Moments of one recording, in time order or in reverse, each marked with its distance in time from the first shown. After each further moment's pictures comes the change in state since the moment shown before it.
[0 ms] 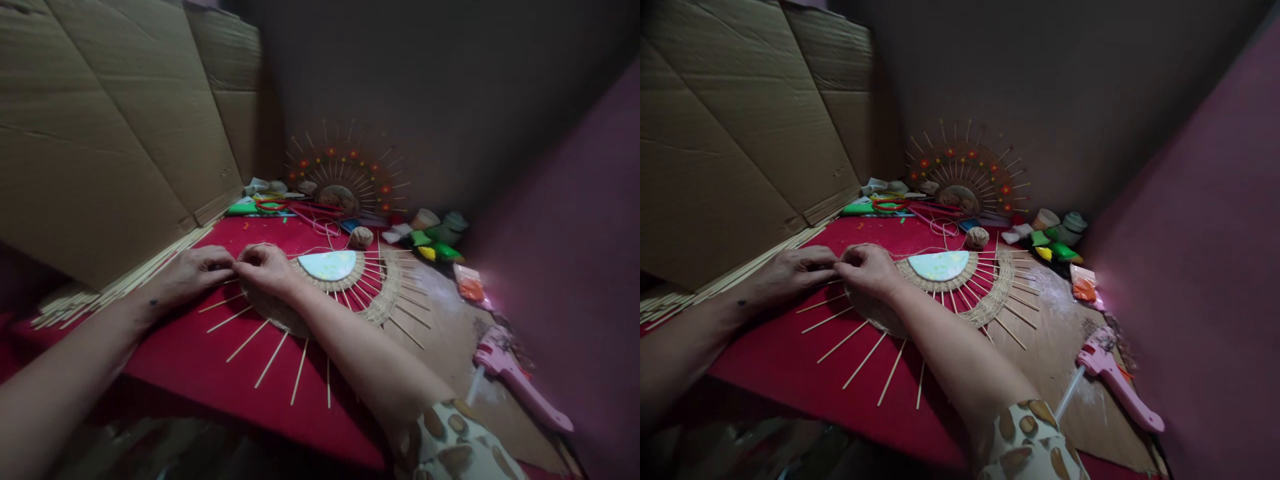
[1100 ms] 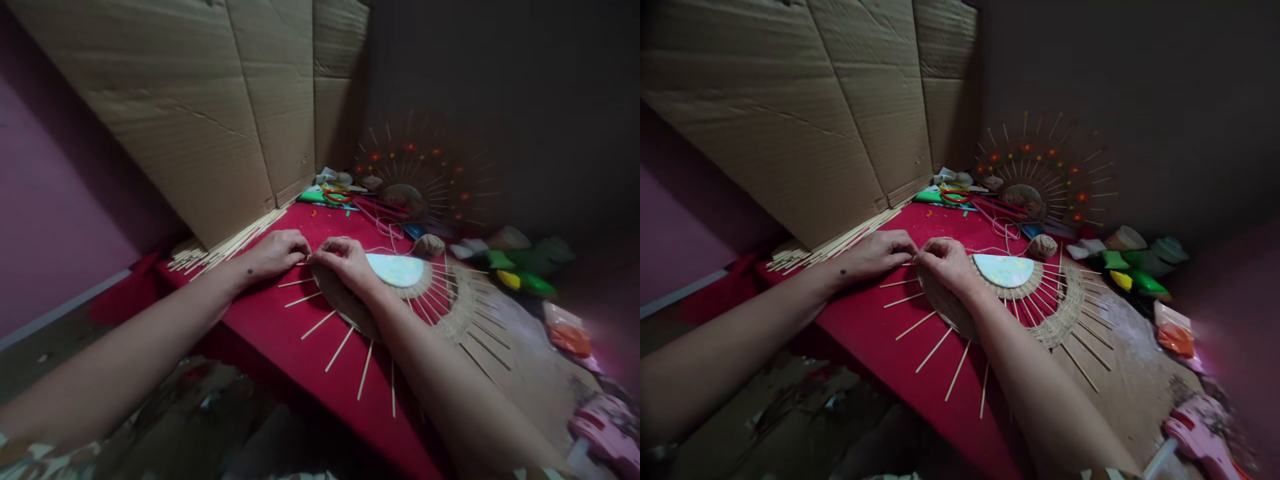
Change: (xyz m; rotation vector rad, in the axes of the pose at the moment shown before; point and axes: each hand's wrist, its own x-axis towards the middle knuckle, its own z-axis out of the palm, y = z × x) left_hand -0.004 0.020 0.001 0.014 -0.044 -0.071; right_hand -0.014 -0.009 -0.012 0.186 -0.037 0.101
